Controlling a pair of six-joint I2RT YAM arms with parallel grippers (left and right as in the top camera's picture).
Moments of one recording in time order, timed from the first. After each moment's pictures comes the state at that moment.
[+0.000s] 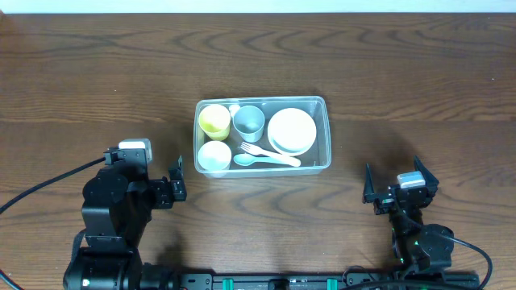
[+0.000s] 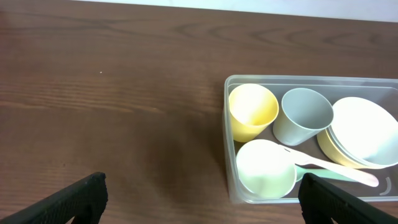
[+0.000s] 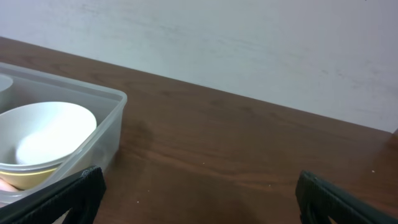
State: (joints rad) left arm -0.06 0.56 0.74 -0.74 0.02 -0.09; right arm 0.07 0.01 0.01 -0.07 -0.06 -0.16
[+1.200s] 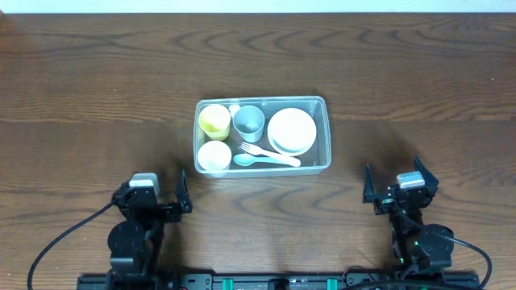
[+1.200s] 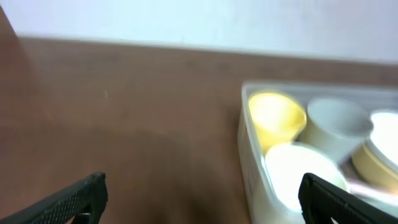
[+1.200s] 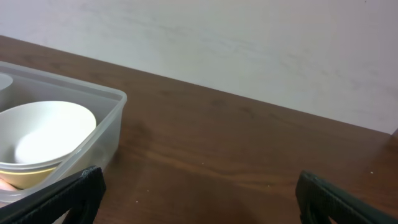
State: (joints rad) left arm -0.03 0.02 0.16 -0.37 0.00 -0.09; right arm 0.07 0.01 0.01 -0.07 -0.06 -0.16
